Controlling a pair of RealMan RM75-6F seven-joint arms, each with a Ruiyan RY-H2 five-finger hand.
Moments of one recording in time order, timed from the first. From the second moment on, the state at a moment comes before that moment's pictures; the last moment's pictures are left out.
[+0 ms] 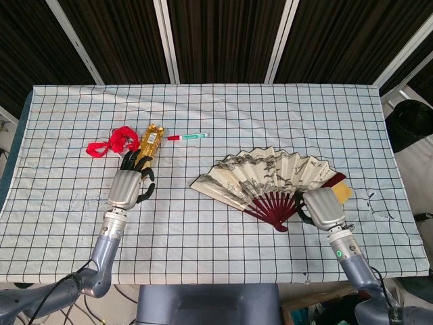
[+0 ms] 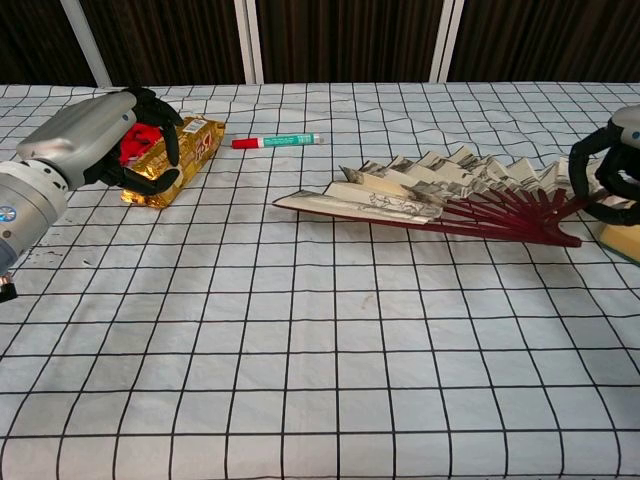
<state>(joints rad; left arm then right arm) -0.61 -1.82 -0.19 -1.13 1.30 1.27 0.15 0.52 -1.32 0.03 -1.60 -1.28 1.19 -0.29</state>
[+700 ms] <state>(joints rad) -0.50 -1.56 -0.15 -1.36 1.34 1.33 0.14 0.43 -1.26 -0.05 -1.74 -1.22 1.19 -0.47</state>
